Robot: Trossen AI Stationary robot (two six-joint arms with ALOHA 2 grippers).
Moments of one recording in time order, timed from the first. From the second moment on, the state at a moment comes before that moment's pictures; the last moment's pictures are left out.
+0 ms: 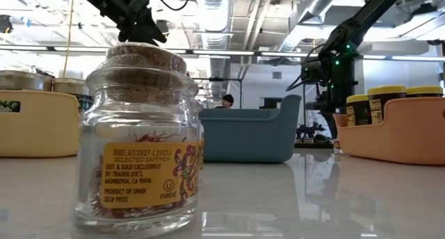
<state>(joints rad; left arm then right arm) 0.56 0.95 0.95 -0.41 -0.04 0.04 -0.86 1.59 0.97 -0.82 0.13 0.60</state>
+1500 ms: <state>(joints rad) 0.56 0.96 0.95 -0.41 -0.04 0.04 -0.78 1.56 1.00 -0.93 0.13 0.44</state>
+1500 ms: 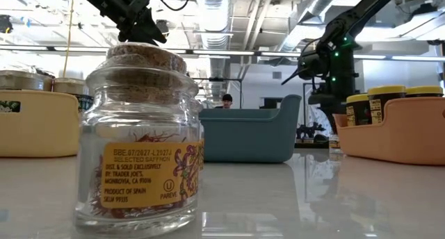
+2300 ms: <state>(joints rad) 0.56 0.96 0.95 -0.43 -0.04 -0.01 -0.87 1.69 1.00 -0.73 0.17 0.50</state>
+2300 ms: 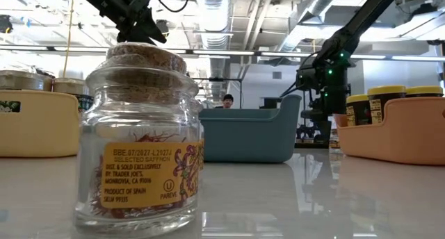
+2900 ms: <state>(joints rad) 0.56 0.96 0.95 -0.44 -0.04 -0.02 -0.86 1.68 1.00 -0.75 0.19 0.47</state>
